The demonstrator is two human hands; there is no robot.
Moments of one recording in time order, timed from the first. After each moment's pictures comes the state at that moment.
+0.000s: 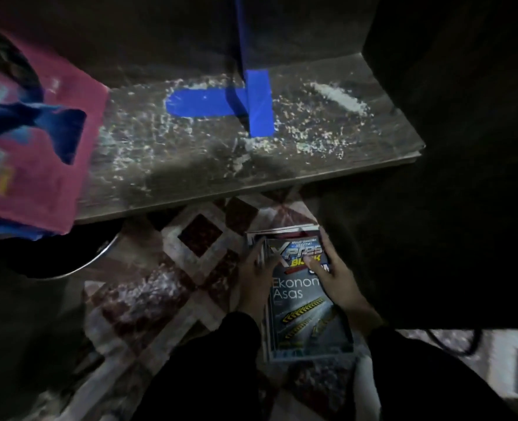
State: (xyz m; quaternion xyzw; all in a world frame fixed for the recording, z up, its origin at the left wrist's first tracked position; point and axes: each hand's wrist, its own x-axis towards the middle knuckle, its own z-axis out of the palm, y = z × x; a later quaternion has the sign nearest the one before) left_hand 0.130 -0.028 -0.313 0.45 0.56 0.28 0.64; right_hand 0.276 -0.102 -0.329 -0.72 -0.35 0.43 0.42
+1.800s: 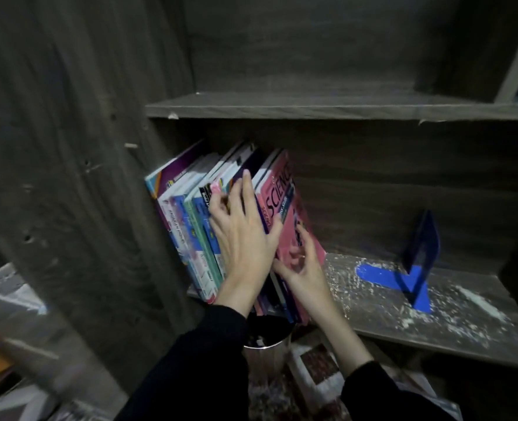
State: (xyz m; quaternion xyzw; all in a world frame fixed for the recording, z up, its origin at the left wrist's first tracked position) left_hand -0.112 0.063 0.055 0.63 0.62 0.43 -0.17; right_hand -0.008 0.046 -0.003 -0.51 -0.57 0.39 0.51
